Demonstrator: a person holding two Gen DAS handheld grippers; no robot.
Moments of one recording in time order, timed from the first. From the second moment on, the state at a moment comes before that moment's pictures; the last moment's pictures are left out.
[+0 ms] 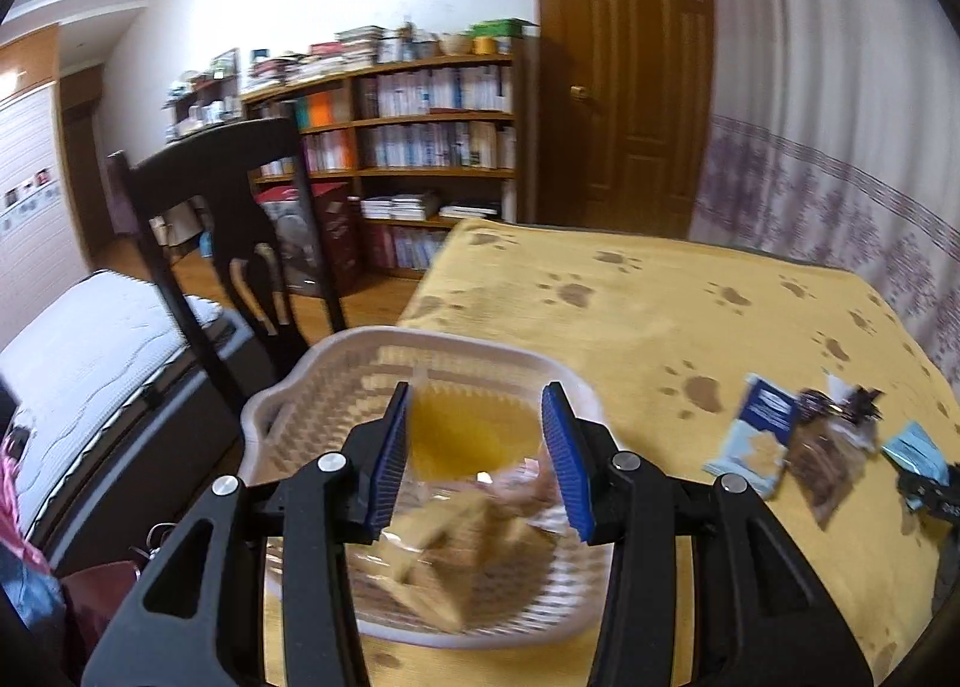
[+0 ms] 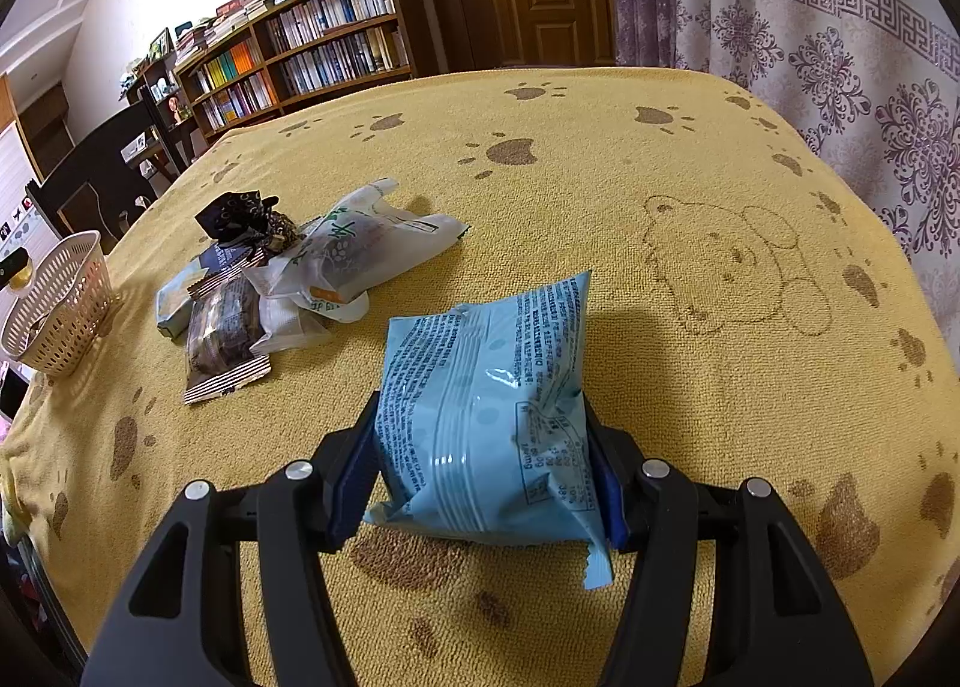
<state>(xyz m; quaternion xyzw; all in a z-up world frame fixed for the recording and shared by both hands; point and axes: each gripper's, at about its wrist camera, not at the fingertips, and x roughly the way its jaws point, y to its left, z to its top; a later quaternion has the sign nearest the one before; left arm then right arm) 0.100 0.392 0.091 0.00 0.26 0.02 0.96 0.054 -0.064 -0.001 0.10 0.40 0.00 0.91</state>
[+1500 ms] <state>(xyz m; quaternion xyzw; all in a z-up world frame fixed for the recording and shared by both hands) 0.065 0.421 0.118 -0.03 0.22 0.04 0.97 0.025 -0.046 0.056 0.24 0.34 0.14 0.90</state>
